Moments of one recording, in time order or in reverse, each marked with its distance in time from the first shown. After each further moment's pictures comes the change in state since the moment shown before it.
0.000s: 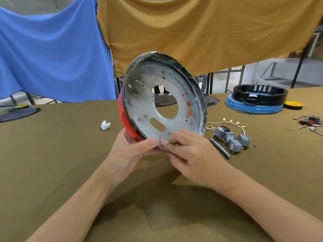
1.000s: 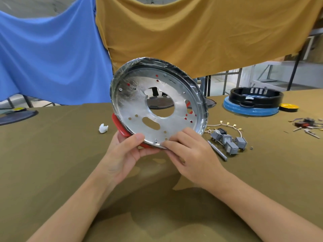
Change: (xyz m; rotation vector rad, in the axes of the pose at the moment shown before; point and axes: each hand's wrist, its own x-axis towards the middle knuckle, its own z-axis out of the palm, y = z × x) left_hand 0.002 0.004 0.003 -0.112 0.119 0.017; right_hand -0.002 0.006 0.009 -0.087 0.246 -0.027
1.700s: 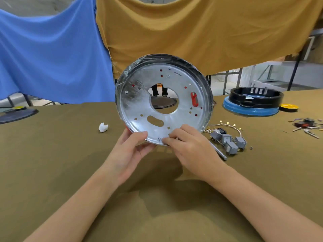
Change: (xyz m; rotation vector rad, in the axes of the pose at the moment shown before) left_hand 0.006 -0.012 0.001 -0.056 0.197 -0.155; right_hand 0.006 0.013 0.003 -0.115 -0.151 -0.013
